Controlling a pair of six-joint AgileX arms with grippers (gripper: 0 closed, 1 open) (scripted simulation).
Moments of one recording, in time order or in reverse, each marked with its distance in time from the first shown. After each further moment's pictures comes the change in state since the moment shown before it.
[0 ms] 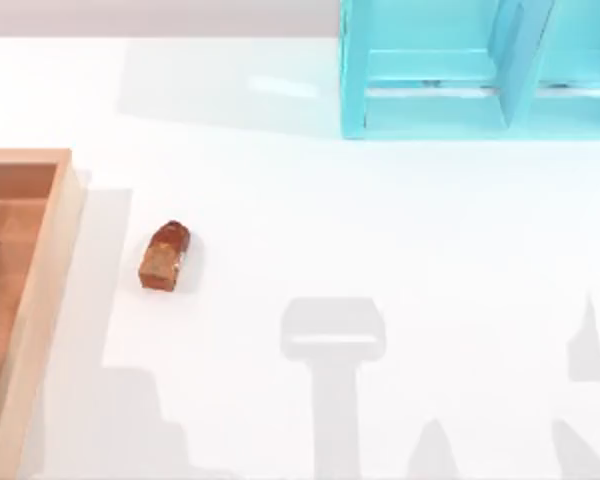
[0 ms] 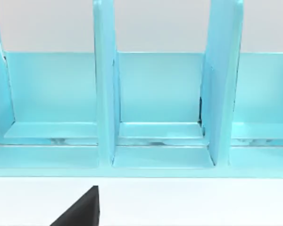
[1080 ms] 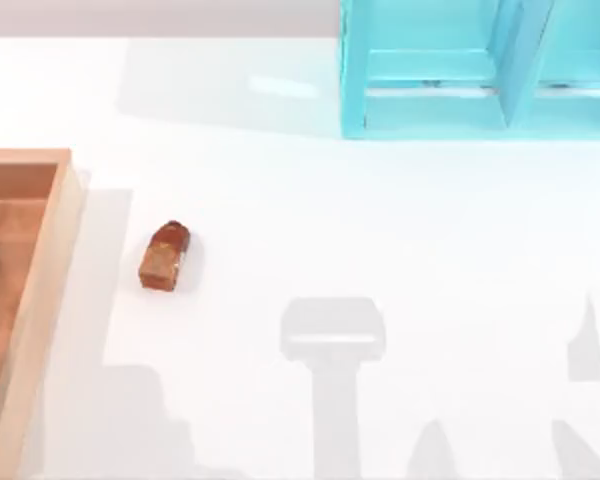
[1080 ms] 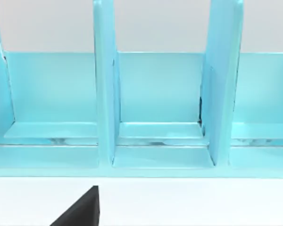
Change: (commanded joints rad) left arm -0.004 0.002 0.008 -0.002 -0.002 0.005; right arm 0.000 0.000 0.000 0.000 0.000 0.000
